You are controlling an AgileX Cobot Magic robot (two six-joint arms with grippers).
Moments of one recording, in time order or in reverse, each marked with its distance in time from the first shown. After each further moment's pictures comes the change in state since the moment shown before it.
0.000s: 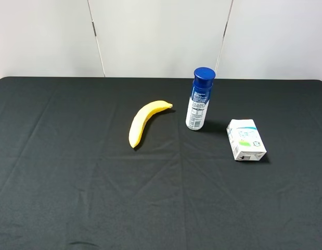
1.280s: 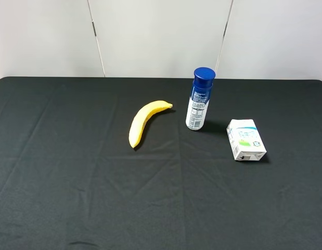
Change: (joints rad) left arm 0.000 0.000 0.000 0.003 -0.003 0.000; right arm -0.107 -0.122 0.000 0.017 0.005 -0.021
